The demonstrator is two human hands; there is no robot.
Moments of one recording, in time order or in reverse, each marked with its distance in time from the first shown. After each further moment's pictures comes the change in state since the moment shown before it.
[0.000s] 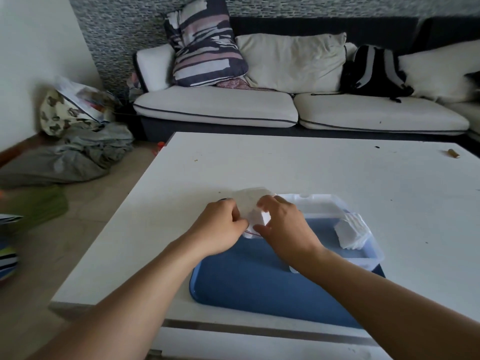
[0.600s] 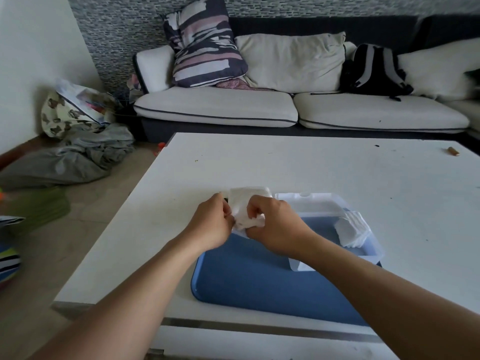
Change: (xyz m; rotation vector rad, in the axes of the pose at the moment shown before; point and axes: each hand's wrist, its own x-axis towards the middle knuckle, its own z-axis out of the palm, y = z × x) left_hand 0.004 -0.011 -0.002 -0.014 0.064 -0.065; right_hand -0.001 -0.026 -0.018 0.136 -0.138 0.019
